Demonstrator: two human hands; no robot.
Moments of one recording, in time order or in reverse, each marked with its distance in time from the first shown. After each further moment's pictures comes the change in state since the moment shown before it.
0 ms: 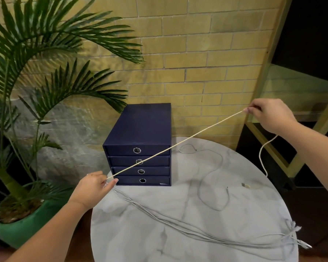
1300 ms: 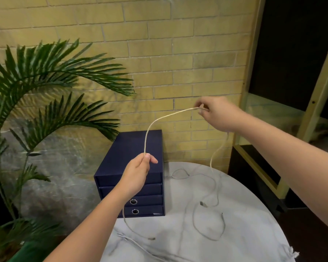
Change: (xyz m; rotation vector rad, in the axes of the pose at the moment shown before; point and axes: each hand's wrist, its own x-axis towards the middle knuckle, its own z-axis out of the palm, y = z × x) left_hand 0.082 0.173 -0.080 -0.988 0.010 -0.071; right_hand 0.021 -0.118 -0.049 0.030 -0.018 -0.240
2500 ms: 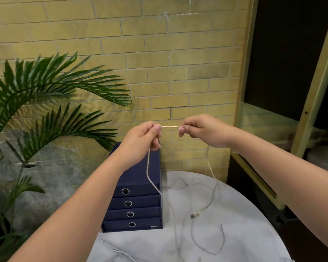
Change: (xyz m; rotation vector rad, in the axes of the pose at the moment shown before) left_hand 0.043 0.107 -0.018 0.021 -0.114 0.271; right_hand -0.003 -0.015 -0.001 0.285 -0.214 -0.154
